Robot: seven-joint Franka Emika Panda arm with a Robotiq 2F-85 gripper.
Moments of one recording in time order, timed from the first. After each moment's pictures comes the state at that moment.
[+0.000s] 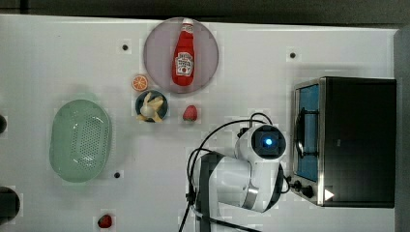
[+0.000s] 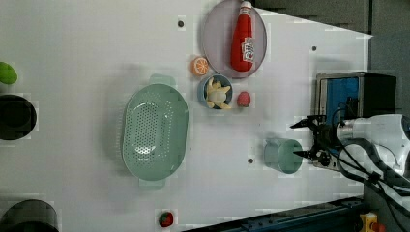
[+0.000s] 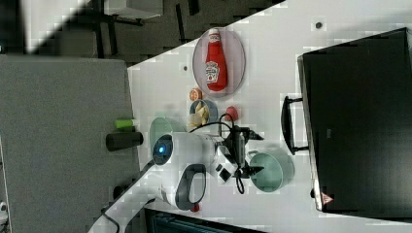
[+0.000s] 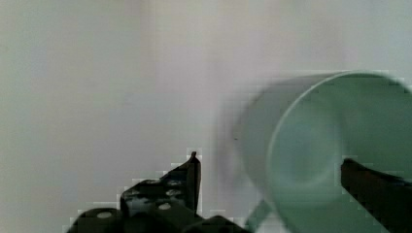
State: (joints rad) arm -0.07 0.17 -0.16 -2.49 -0.01 0.94 0.59
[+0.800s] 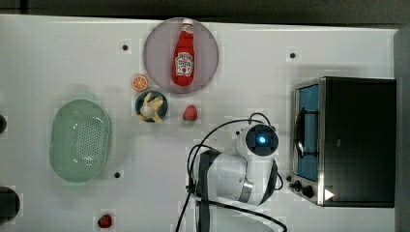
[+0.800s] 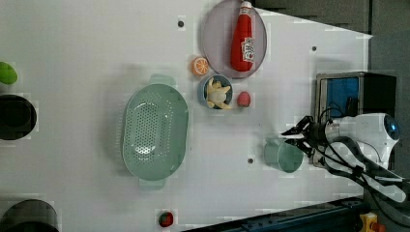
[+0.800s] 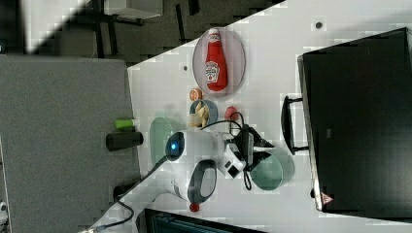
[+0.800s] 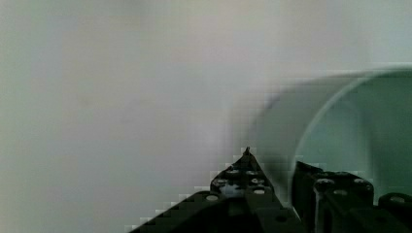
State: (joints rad) arm -0.06 0.28 -0.16 -2.48 -0.01 1.03 0.65
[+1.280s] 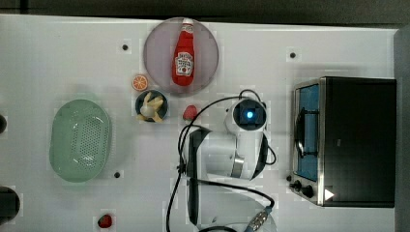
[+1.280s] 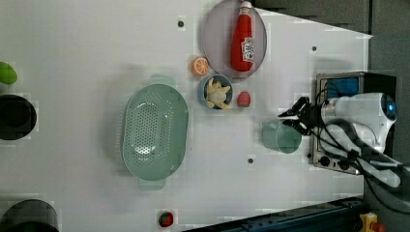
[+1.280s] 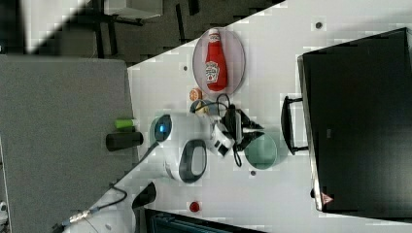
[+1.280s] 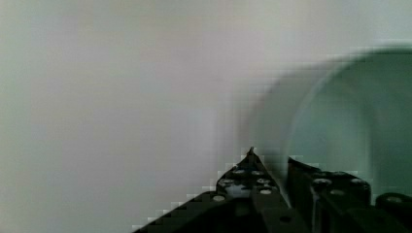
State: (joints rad) arm -0.04 0.37 -0.12 -2.31 -0.01 1.01 0.66
